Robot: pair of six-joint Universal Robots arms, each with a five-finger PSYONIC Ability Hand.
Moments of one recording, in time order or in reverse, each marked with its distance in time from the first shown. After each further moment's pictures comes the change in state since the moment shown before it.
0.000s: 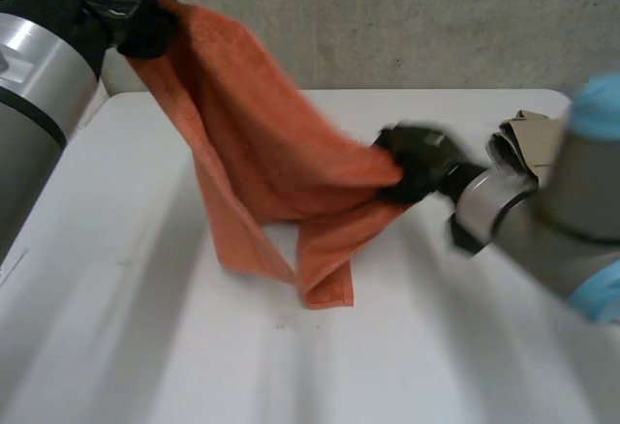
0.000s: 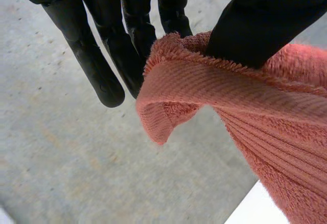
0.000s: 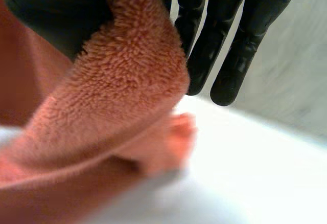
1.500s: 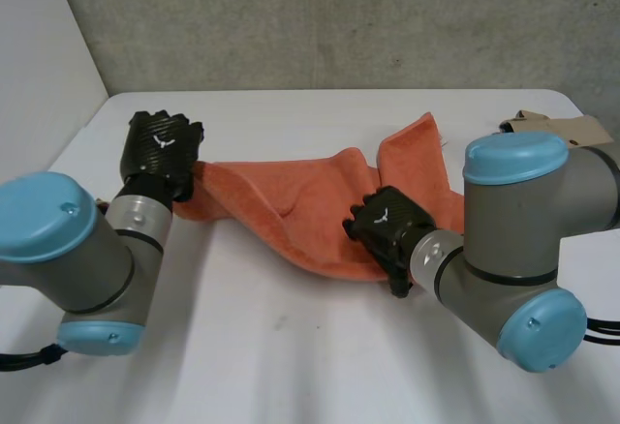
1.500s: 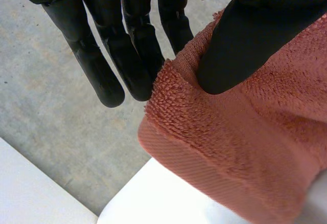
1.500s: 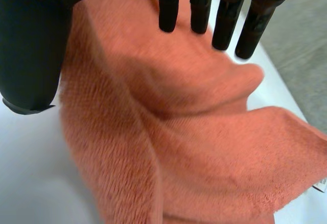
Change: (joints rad) left arm 0.070 -0.364 -0.388 0.555 -0.097 0.054; right arm 0.159 0.147 -0.040 0.157 0.193 -0.814; left_hand 0.000 0.001 0.001 0.001 0.008; right_hand -0.677 -0.795 -0.797 -0.798 -0.784
